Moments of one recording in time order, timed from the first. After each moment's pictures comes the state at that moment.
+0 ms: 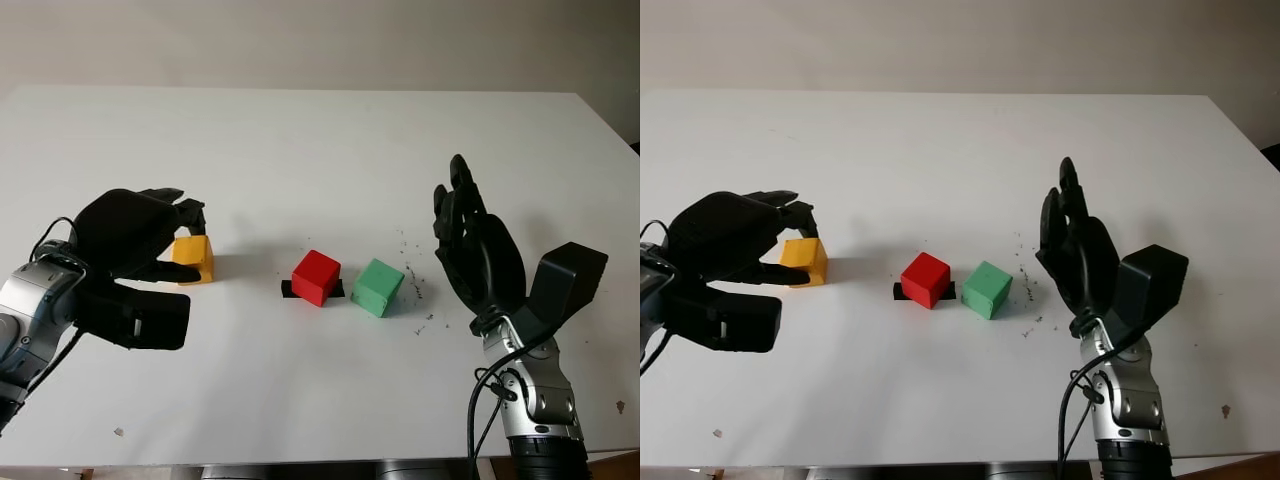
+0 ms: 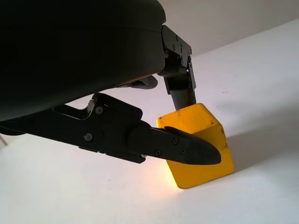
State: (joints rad) left arm -0.33 0.88 -0.17 0.05 0.93 -0.09 -0.23; right arm -0.19 -0.14 -0.12 0.03 0.23 0.09 0.20
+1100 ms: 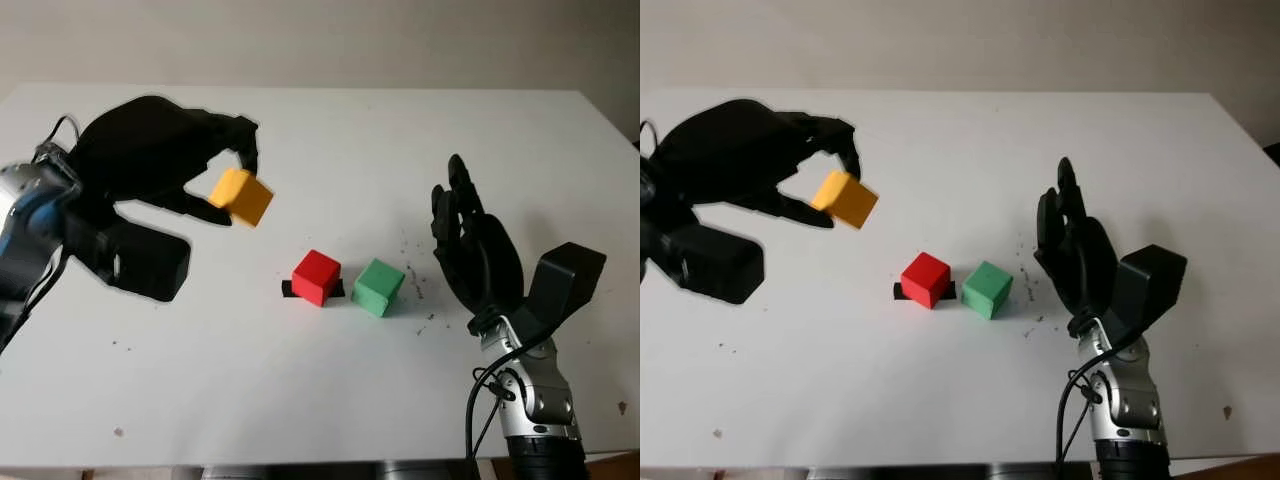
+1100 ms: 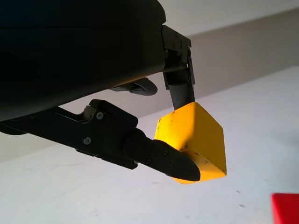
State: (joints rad) left arm -0.75 0.83 -0.20 0.09 0.60 -0.33 -0.51; right arm -0.19 -0.14 -0.11 0.03 0.22 0.09 0.20
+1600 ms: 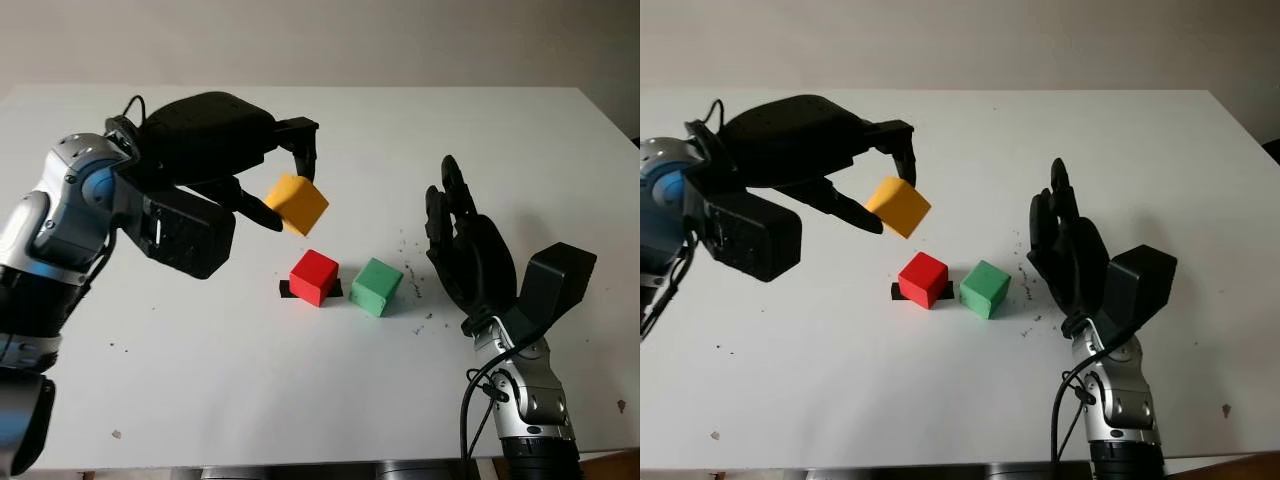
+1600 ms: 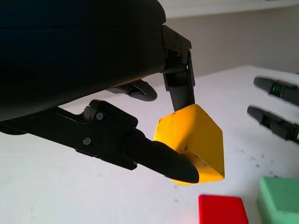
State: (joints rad) left arm -0.82 0.69 -0.24 0.18 0.48 -0.33 -0.62; right arm -0.18 -0.12 -0.09 0.01 0.21 0.10 0.19
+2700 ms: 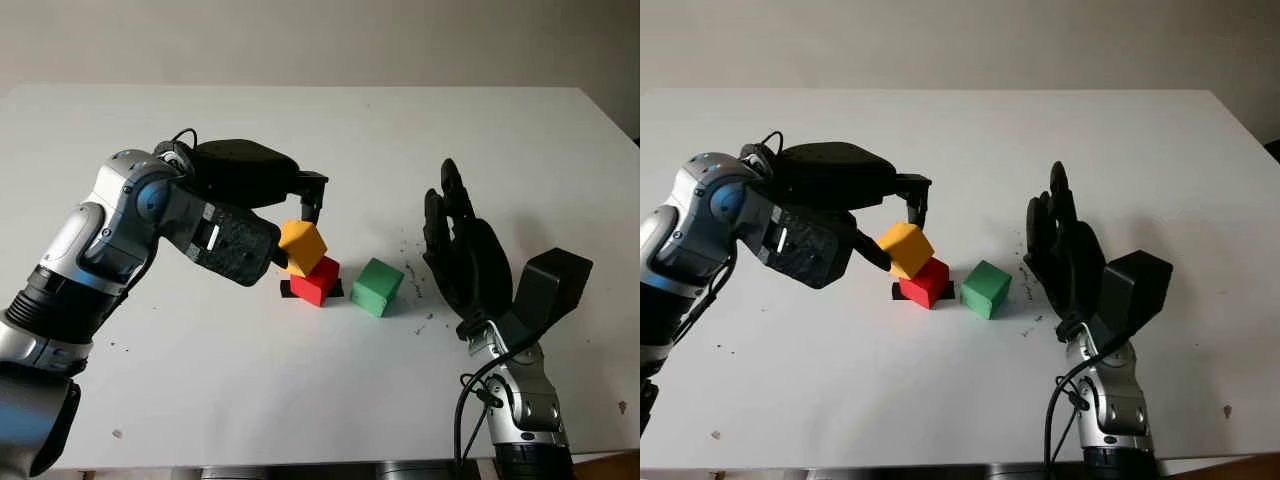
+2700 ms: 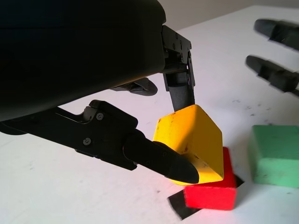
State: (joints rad) left arm -0.83 0.62 -0.33 0.11 0.55 -0.20 -0.78; right arm -0.16 -0.09 -0.09 0.00 0.19 0.09 0.17
